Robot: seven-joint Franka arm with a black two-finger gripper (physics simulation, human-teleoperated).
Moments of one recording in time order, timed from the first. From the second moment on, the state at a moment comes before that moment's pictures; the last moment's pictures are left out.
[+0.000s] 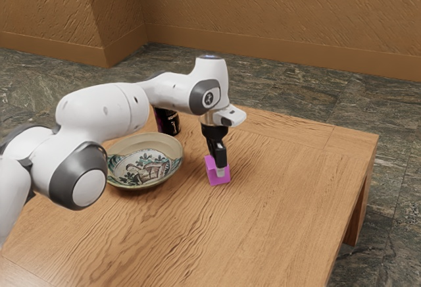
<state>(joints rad) -0.19 0.95 0.09 -1.01 -0.16 1.77 0.74</state>
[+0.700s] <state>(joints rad) -0.20 0.89 0.09 -1.03 -0.15 1.80 0.70</state>
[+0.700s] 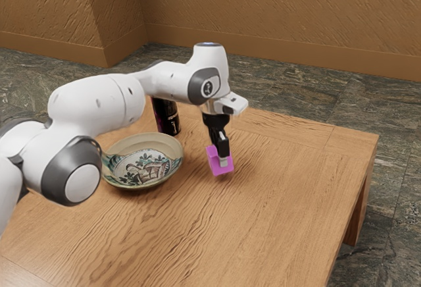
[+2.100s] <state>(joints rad) -0.17 0.56 0.45 -1.47 -0.25 1.85 0.83</state>
